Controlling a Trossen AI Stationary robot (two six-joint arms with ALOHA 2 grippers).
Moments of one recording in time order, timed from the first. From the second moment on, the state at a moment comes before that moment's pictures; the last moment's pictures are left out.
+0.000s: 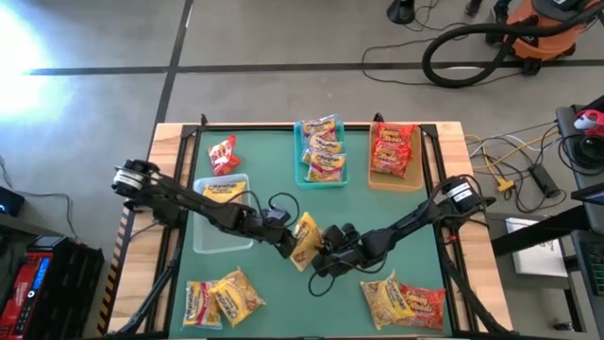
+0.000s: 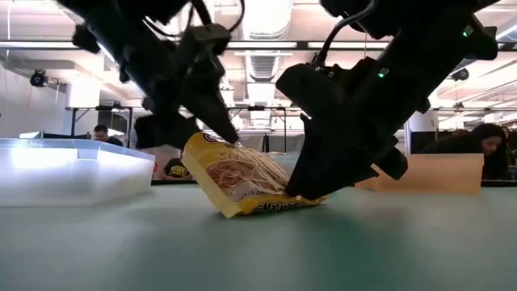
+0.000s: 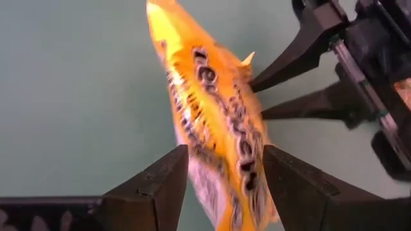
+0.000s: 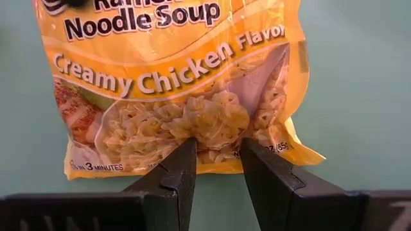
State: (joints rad) left arm -0.25 1.65 0.84 0.00 -0.21 -0.98; right arm 0.41 1.96 1.05 -0.11 0.51 1.07
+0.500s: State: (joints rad) left arm -0.23 1.75 0.84 0.09 -0.13 -0.98; right arm 0.41 1.95 1.04 -0.11 0.49 1.06
